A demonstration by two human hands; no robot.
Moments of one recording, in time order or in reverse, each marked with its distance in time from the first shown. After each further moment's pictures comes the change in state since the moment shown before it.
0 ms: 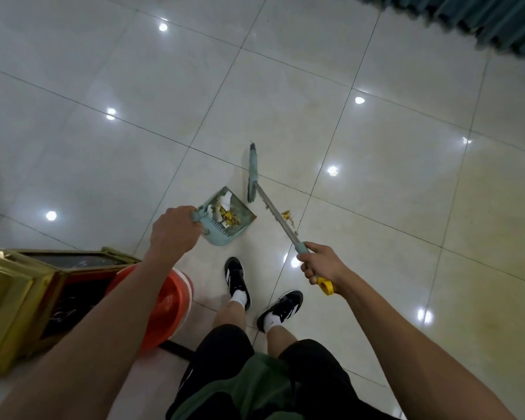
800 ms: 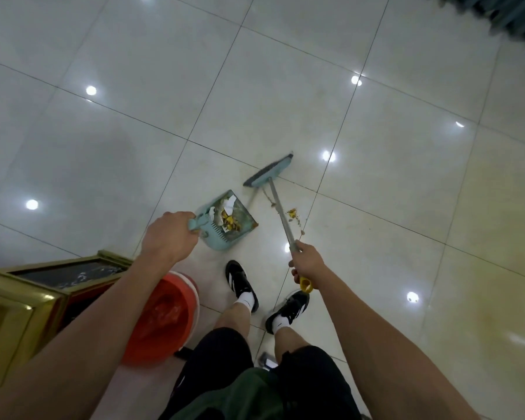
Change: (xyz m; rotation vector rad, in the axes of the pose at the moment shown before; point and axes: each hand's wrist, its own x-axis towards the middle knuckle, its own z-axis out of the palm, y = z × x) left_hand 0.078 -0.059 -0.021 0.078 -0.148 0.098; right_hand 0.095 -0.040 0.095 -0.236 0.181 0.090
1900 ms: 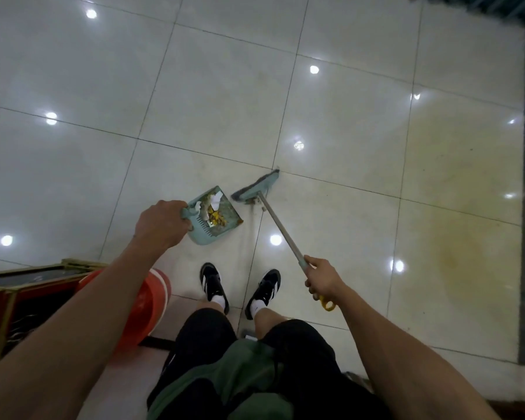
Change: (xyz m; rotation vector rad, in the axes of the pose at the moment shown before) left_hand -0.077 0.140 0.060 0.074 0.024 0.139; right_hand -0.071 0.232 -0.132 0.045 0.043 0.047
